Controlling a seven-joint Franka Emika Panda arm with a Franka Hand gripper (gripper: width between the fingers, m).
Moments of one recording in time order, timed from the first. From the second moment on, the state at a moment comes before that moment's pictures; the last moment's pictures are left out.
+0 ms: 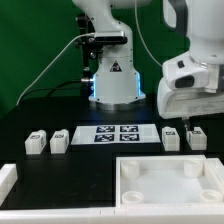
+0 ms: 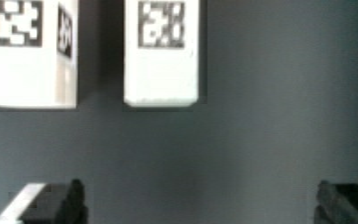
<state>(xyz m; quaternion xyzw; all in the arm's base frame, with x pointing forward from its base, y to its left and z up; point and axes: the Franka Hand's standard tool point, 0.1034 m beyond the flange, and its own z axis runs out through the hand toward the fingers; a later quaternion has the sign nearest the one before) 0.439 0.176 0.058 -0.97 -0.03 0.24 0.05</state>
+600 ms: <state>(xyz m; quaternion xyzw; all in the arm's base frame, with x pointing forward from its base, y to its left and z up) 0.422 0.177 0.039 -0.90 -0.03 0.42 0.03</state>
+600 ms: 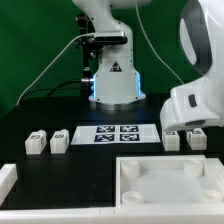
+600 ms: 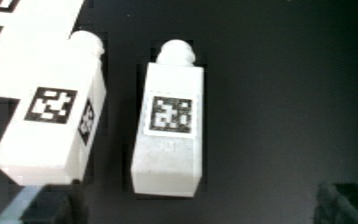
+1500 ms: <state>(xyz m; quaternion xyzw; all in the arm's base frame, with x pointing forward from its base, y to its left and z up) 0.387 0.170 0.009 -0.90 -0.05 0.44 0.04</state>
